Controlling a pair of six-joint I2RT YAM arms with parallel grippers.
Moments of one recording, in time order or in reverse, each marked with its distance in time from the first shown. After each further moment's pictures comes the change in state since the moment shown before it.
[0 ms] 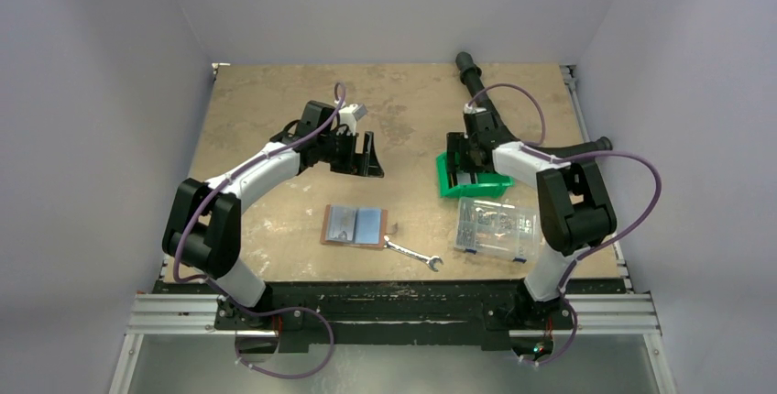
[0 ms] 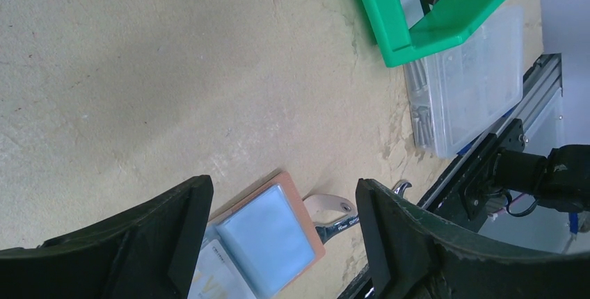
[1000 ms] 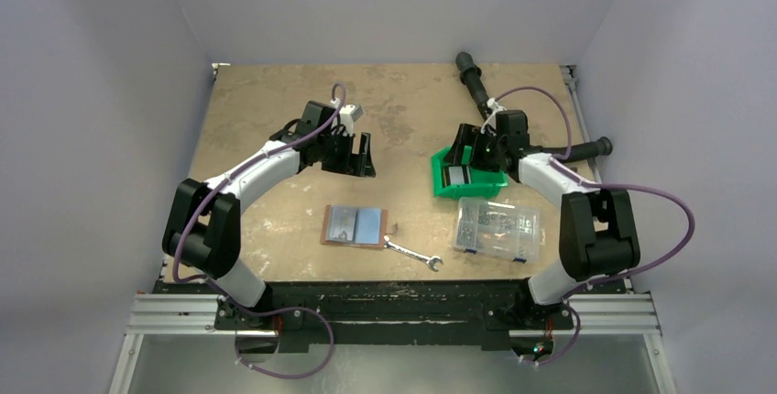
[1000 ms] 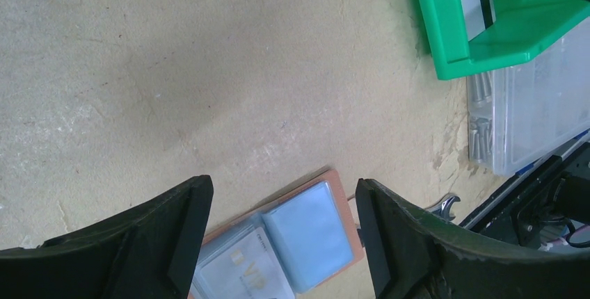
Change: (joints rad) left arm 0.000 0.000 0.019 -0.073 -0.155 0.045; right arm -0.125 -0.178 -0.122 0.115 -0.460 0.107
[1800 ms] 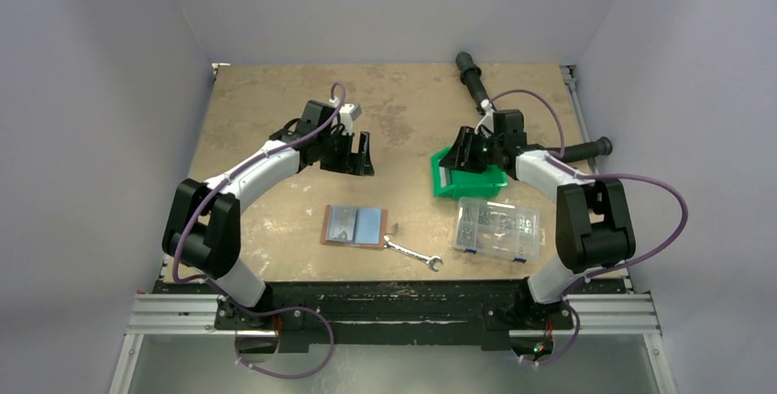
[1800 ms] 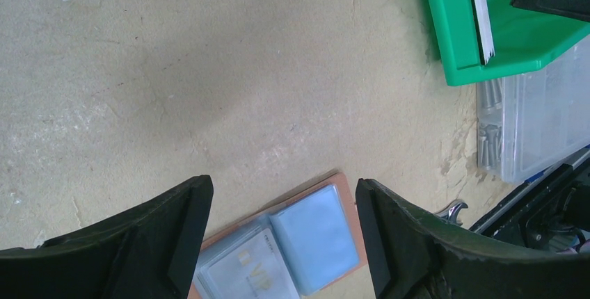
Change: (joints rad) left arm 0.000 0.000 0.007 -0.003 -0.030 0.000; right arm 0.000 0.042 0.018 0.018 -0.191 0.065
